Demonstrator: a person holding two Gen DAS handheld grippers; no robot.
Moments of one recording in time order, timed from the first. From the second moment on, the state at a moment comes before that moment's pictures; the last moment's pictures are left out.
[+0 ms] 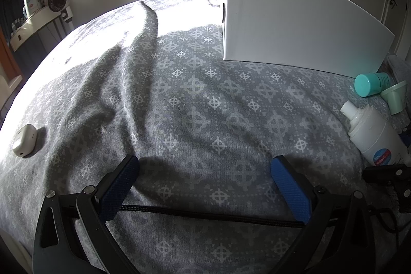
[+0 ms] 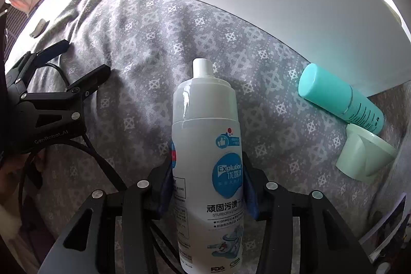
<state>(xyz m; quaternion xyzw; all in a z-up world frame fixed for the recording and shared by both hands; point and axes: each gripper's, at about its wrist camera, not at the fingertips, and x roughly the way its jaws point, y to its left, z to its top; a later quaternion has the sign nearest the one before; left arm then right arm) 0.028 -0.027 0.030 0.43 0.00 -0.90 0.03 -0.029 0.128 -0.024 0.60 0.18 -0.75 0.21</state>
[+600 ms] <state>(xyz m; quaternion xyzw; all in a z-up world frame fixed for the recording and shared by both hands) 0.027 -0.026 0.029 0.43 0.00 -0.90 0.04 -0.096 0.221 0.193 0.33 -0.04 -0.94 0.10</state>
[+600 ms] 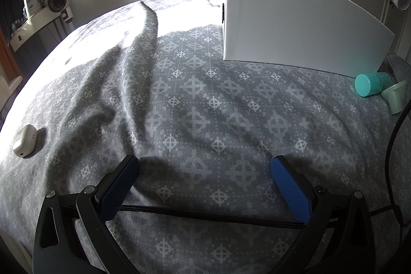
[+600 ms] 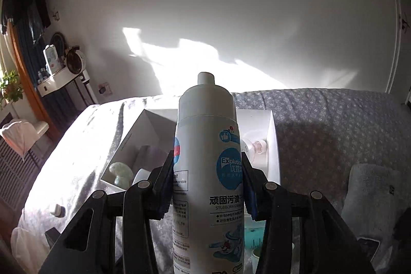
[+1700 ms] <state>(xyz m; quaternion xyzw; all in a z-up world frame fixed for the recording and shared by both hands) 0.034 -0.026 0.078 0.39 0.03 -0.92 0.01 0.048 0.187 -0.034 0.41 0.16 -0.89 0.11</state>
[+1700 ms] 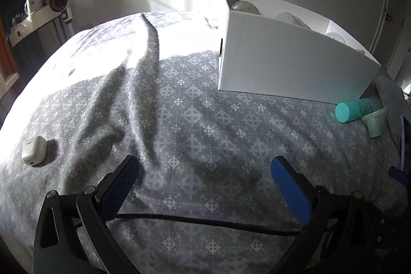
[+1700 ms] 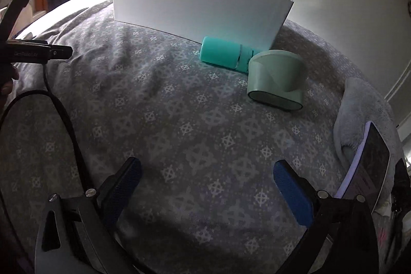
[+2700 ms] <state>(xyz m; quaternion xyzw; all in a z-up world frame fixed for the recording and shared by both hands) -0.026 0.267 0.072 0.35 -0.29 -0.77 -0.45 0.049 0.198 -0.036 0.41 0.12 -0.90 0.12</state>
